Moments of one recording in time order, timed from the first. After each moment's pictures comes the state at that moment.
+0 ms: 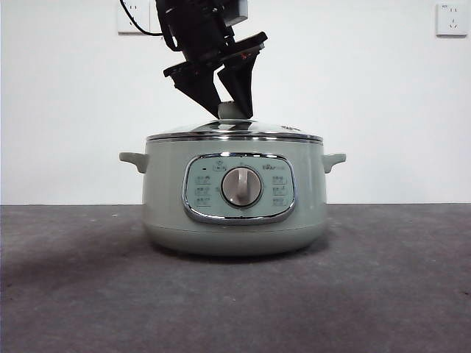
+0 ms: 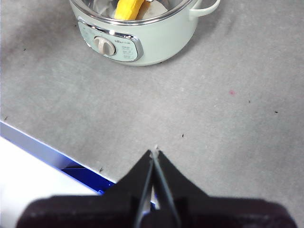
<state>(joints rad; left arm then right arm) -0.56 2.02 2.00 -0.90 0.07 0.12 0.90 0.81 1.30 -1.36 0.26 0.30</state>
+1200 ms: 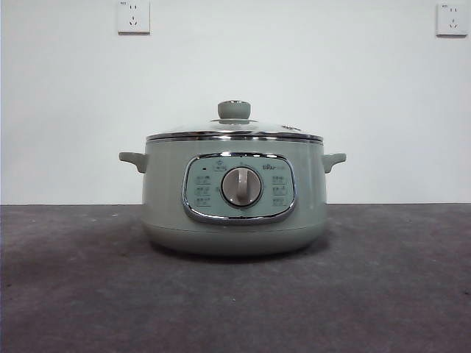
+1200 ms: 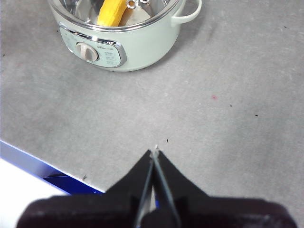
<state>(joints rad) -0.56 1.59 2.09 -1.28 0.05 0.11 0.90 0.81 1.30 -1.36 0.33 0.30</state>
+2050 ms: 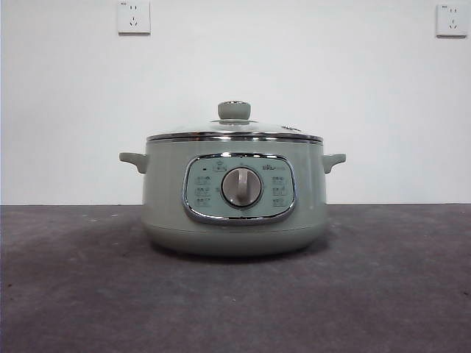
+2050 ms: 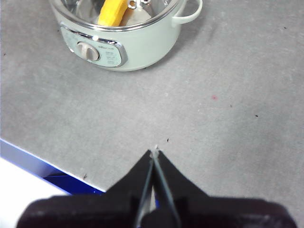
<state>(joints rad) -0.52 1.45 2.07 -1.32 -0.05 0.17 0.90 0.82 1.30 -1.36 0.33 0.29</state>
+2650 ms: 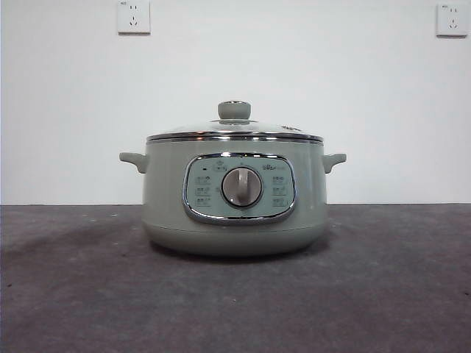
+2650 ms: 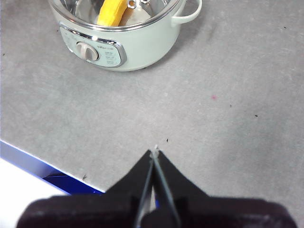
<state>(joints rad) -0.17 1.03 1.35 -1.06 -0.04 0.16 0.90 0.82 1.30 -1.36 0.33 0.29</state>
